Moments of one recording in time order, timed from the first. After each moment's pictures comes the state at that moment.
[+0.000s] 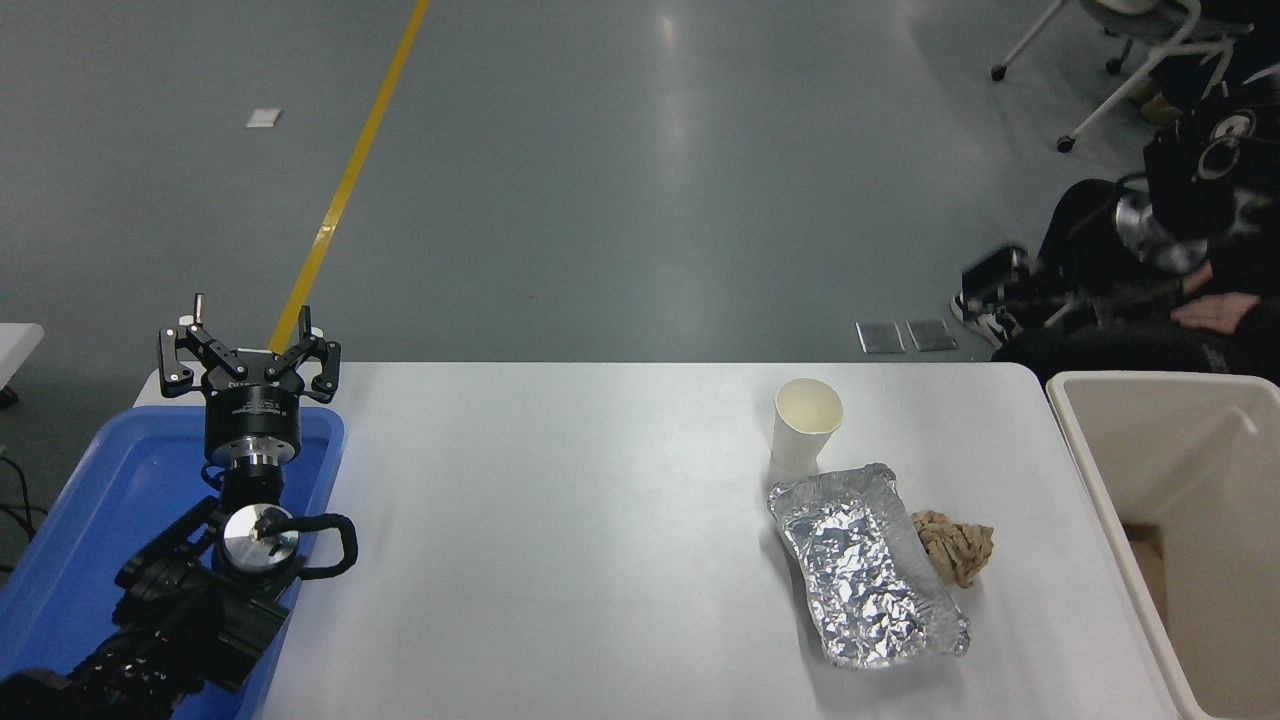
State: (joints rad) left arm -0.58 0.13 -1.09 -0.42 -0.12 -0.59 -0.59; right arm 1.90 -0.60 -0.78 0.97 -0.46 0.77 -0.21
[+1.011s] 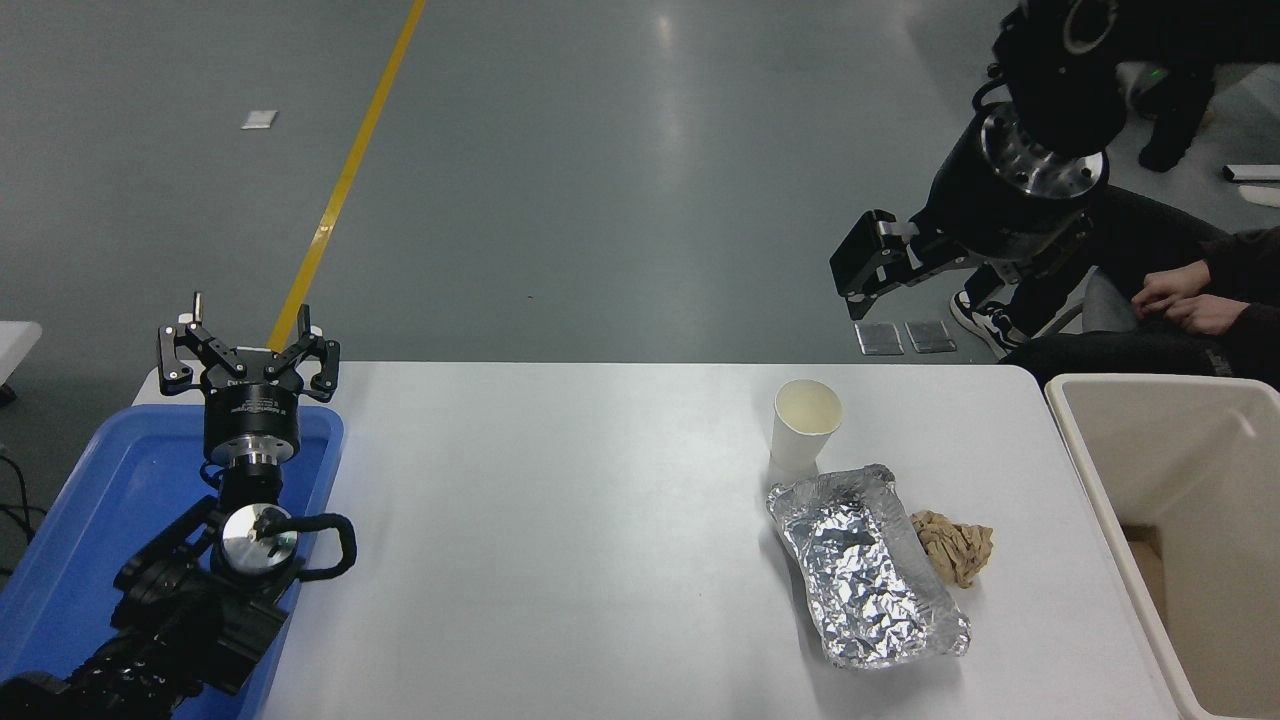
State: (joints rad) left arm -0.58 0.13 -1.09 -0.42 -0.12 -0.59 -0.59; right arm 2.21 -0.21 -1.09 1.31 -0.07 0.79 -0.23
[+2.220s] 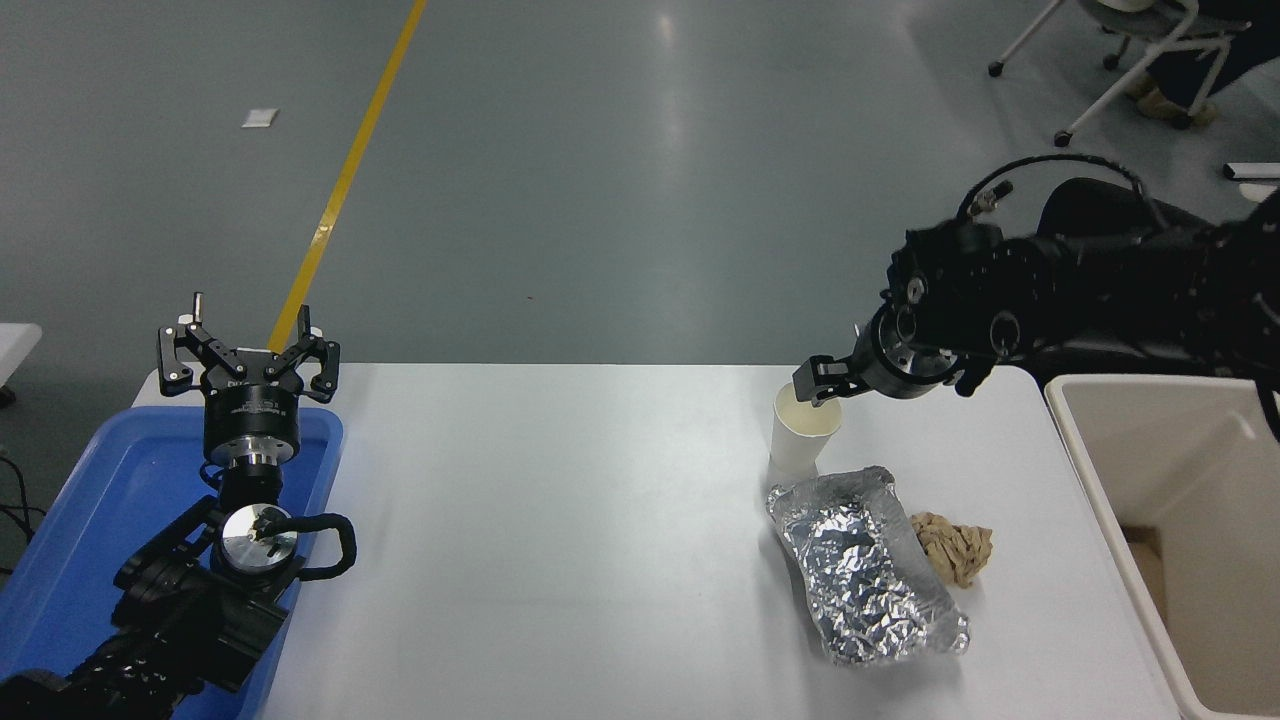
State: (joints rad) left arm -0.58 0.13 -1.09 -0.42 -0.12 -0.59 -0.59; right arm 1.55 -0.08 -1.01 0.85 -0.29 0.29 -0.23
